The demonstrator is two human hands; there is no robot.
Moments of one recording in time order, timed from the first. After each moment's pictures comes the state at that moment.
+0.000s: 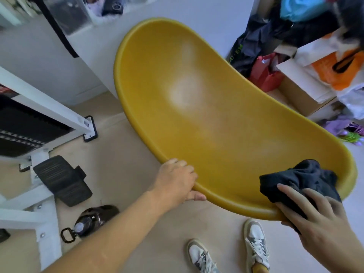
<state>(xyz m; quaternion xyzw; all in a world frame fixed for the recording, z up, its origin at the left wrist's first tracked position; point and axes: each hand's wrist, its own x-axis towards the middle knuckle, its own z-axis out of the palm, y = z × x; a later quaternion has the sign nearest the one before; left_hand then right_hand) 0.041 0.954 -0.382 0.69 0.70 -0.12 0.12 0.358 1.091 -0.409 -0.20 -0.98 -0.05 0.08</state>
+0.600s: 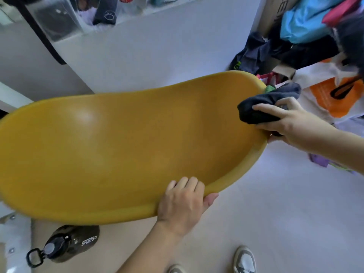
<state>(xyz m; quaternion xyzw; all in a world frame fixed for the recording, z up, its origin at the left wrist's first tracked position) 0.076 1.020 -0.431 0.54 0.83 0.10 -0.10 0.176 1.343 -0.384 -0.03 -1.00 -0.02 -0.01</state>
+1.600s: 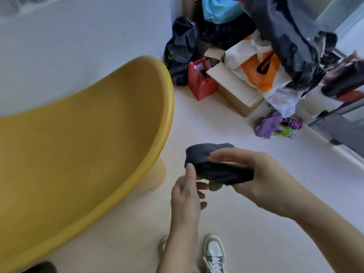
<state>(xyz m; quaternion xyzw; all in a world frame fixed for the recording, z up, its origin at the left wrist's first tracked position) 0.212 1.186 -0.398 -0.04 0.68 0.52 0.51 0.314 1.296 -0.341 -0.36 -0.74 0.56 0.03</state>
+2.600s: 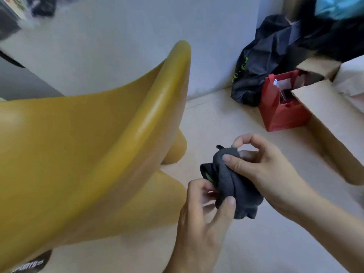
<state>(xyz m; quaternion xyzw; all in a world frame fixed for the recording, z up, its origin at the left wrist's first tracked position) 0.185 1.325 -0.582 0.14 0.78 0.57 0.23 0.197 1.482 -0.574 -0.25 -0.59 0.76 0.08</state>
